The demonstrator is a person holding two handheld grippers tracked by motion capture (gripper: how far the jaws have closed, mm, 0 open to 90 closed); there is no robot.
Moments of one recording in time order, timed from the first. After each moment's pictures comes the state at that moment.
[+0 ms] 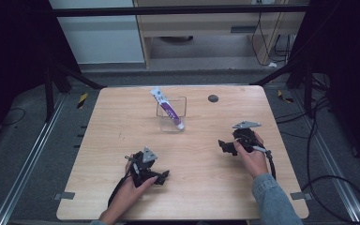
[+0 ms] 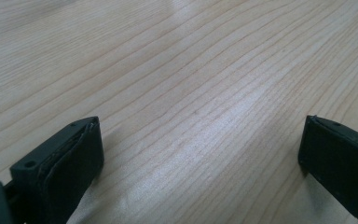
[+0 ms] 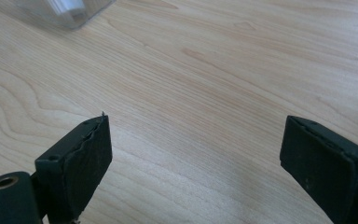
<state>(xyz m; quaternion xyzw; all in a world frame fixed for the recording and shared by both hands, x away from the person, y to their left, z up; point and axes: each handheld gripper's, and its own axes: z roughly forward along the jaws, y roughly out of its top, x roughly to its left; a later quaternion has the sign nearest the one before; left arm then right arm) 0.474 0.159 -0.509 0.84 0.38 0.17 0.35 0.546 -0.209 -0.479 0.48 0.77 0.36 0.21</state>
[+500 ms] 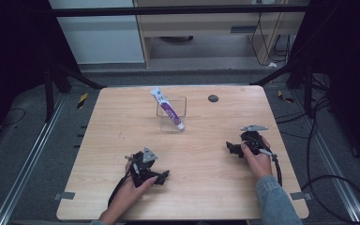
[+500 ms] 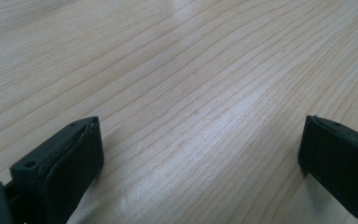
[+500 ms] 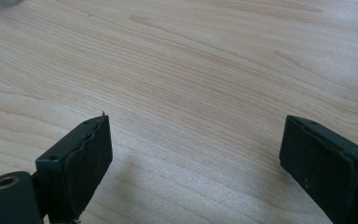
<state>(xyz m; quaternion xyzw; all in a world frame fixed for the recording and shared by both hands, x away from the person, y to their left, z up) 0.474 0.159 -0.509 0.84 0.38 0.17 0.35 0.548 -0.236 -0.503 0.52 0.75 0.35 0.21</state>
